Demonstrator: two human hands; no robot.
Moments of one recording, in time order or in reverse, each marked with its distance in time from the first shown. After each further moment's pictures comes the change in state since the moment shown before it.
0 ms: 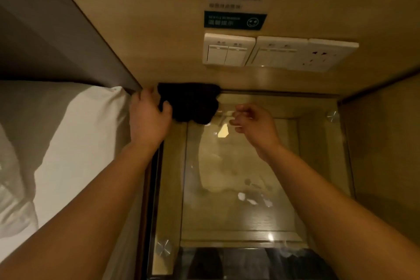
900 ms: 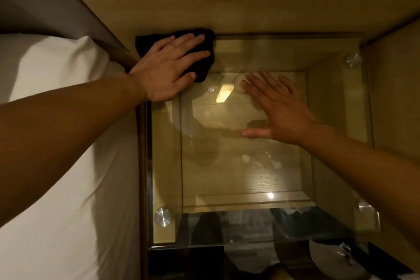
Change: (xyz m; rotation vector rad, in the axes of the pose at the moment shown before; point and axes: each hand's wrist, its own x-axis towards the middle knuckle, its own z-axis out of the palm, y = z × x) left_hand 0.044 -0.014 0.046 0.575 -0.460 0.999; right_hand -0.006 0.093 -0.073 -1.375 -0.229 -0.714
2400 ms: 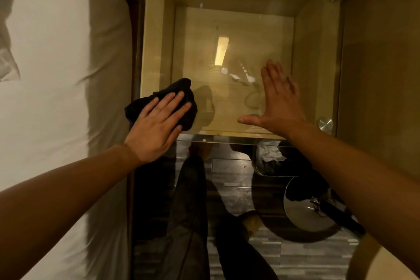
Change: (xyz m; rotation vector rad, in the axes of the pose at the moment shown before) left_hand -0.240 0.240 0.114 -0.085 0.071 -0.245; right_hand -0.176 -0.051 0.033 0.080 -0.049 0.273
